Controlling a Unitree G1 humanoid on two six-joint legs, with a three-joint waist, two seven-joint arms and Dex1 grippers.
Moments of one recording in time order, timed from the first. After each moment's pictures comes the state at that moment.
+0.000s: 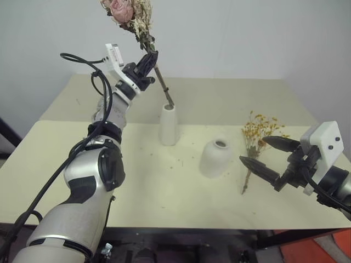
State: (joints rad) left arm -1.43 0.31 0.46 1.27 -0.42 0.00 -0.87; right arm -0.02 -0.95 -0.57 -0.85 1.04 0.89 0.33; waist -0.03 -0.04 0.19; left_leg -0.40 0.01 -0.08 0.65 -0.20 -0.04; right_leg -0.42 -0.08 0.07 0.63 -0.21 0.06
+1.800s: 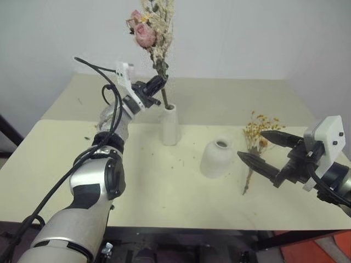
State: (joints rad) left arm -1.32 0.28 0.33 1.24 -0.31 -0.09 -0.98; right arm -0.07 -0.94 -0.54 -0.83 1.05 0.85 0.36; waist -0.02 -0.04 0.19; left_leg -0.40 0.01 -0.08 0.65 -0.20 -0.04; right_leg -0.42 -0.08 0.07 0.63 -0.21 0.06
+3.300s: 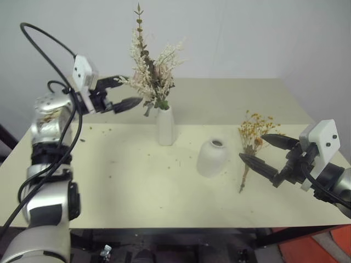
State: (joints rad) left arm -0.98 0.74 0.16 0.60 -0.28 0.17 -1.28; right arm -0.05 -0.92 -0.51 -0.79 0.96 0.84 0.39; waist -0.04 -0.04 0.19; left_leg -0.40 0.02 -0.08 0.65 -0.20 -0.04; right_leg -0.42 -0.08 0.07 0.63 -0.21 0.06
